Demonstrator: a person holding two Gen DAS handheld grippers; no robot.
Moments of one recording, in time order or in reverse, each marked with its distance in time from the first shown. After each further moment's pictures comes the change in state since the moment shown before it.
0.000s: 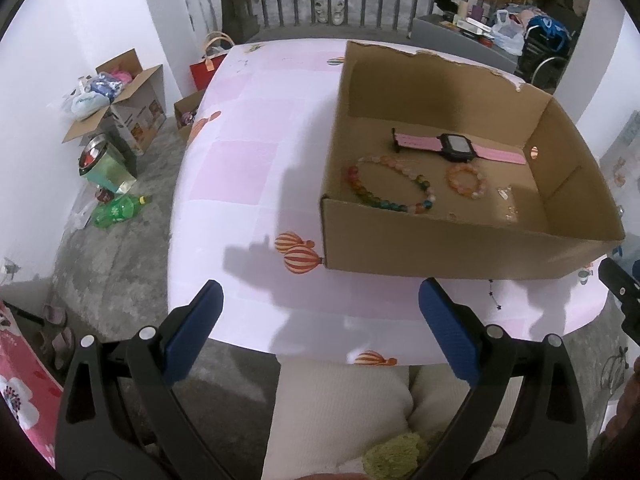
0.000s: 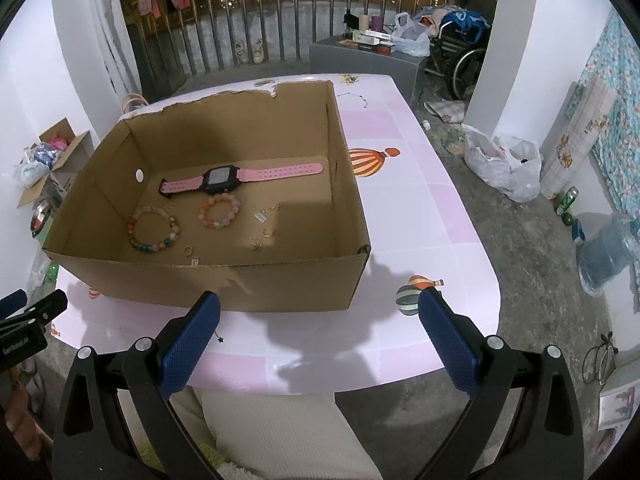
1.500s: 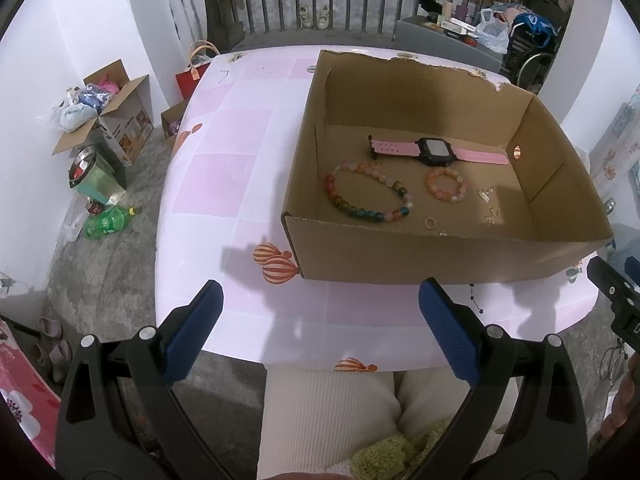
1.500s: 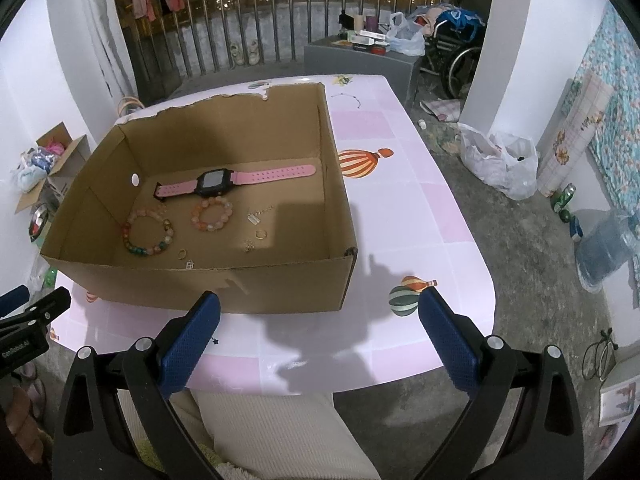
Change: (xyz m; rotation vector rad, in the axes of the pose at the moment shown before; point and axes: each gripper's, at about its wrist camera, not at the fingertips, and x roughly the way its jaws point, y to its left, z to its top) left arm -0.004 -0.012 0.003 0.033 -0.015 -0.035; right arm -0.001 -0.004 0.001 0.013 -0.001 -0.011
